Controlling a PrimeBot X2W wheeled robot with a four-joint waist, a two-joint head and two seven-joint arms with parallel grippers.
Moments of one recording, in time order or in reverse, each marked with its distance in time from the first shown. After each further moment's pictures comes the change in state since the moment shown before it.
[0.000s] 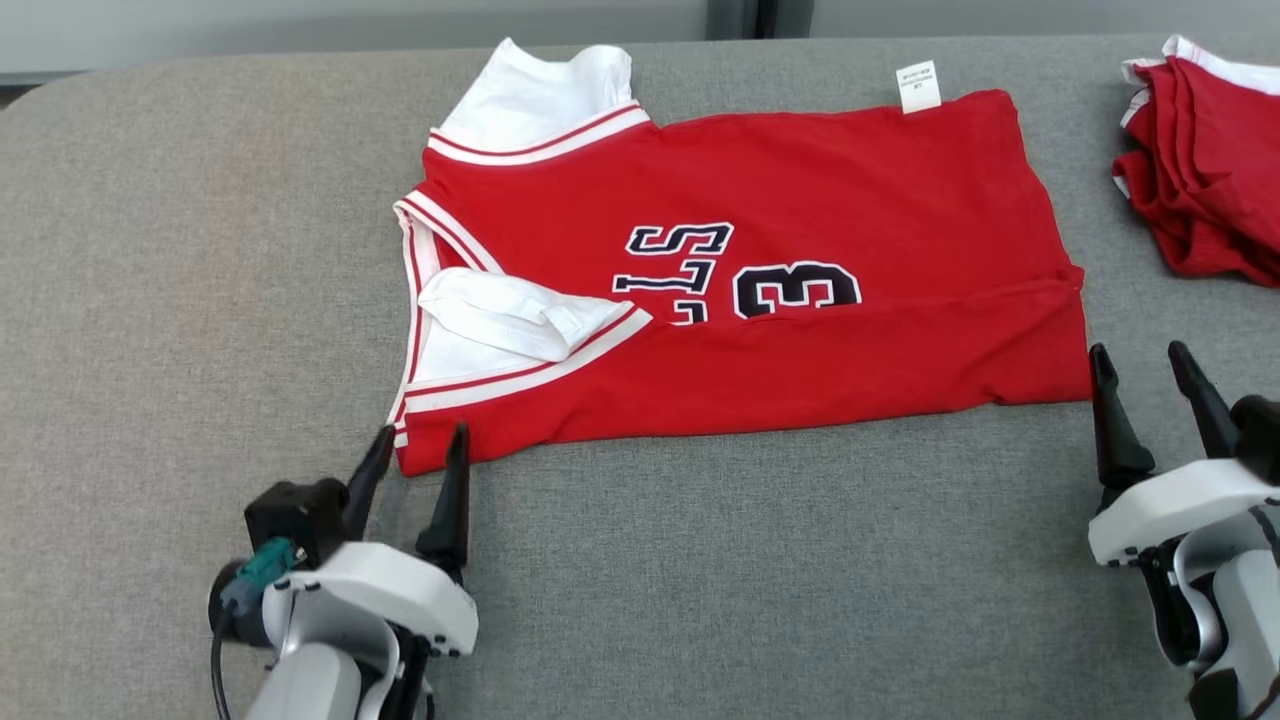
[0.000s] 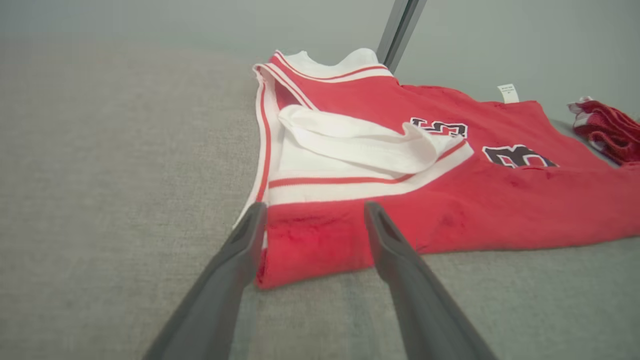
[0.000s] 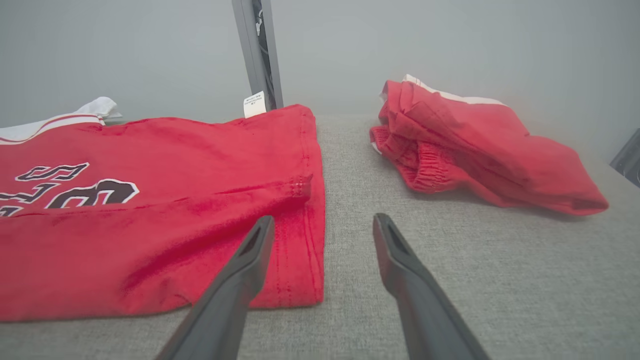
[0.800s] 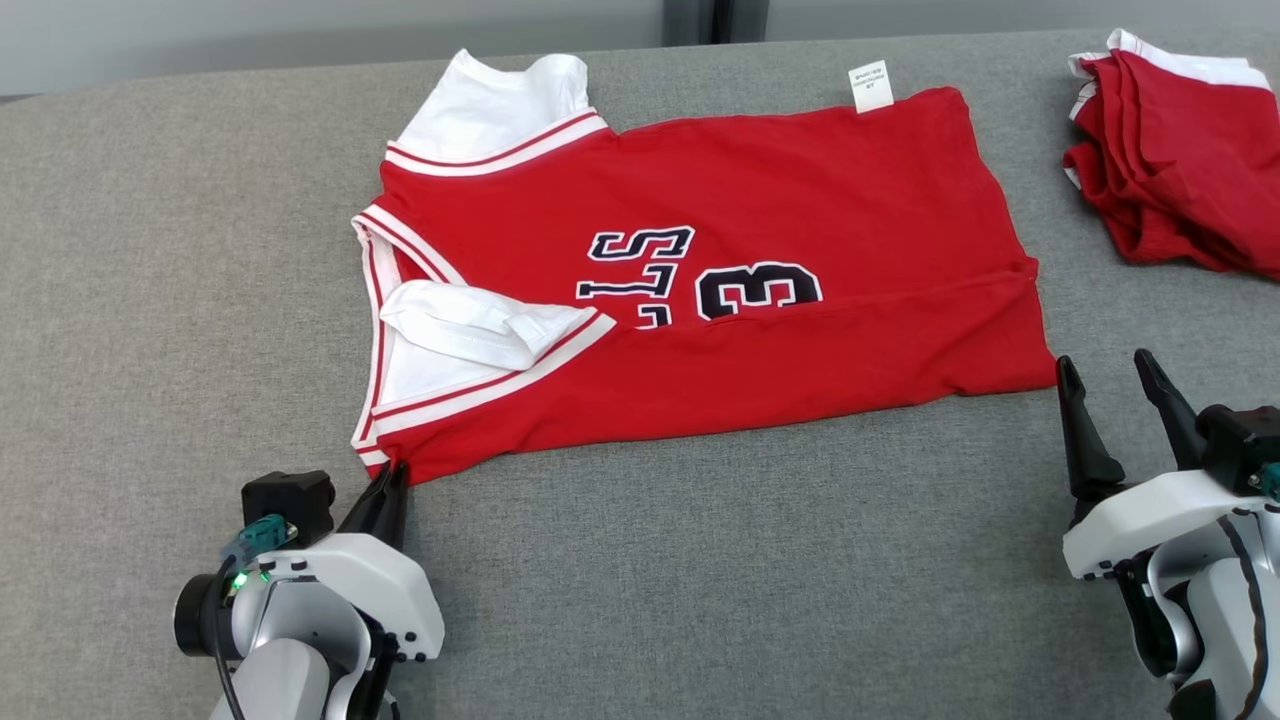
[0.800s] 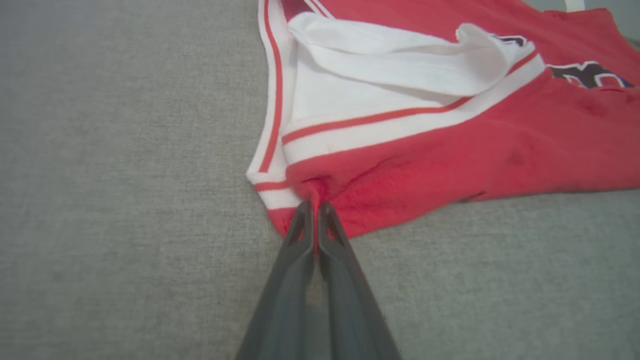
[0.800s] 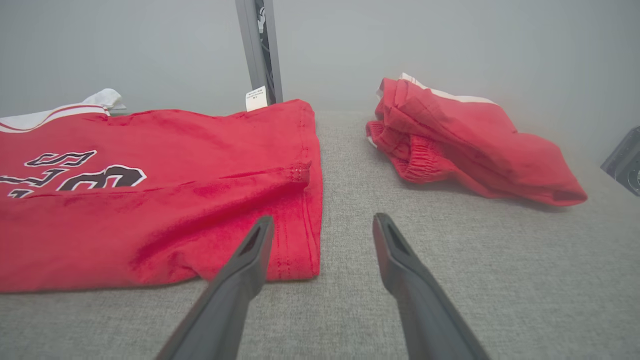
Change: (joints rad) left arm -0.001 0.055 -0.016 0.044 -0.004 0.078 0.204; right arm 0.027 0.014 0.034 -0.033 -0.020 0.000 0.000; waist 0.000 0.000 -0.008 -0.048
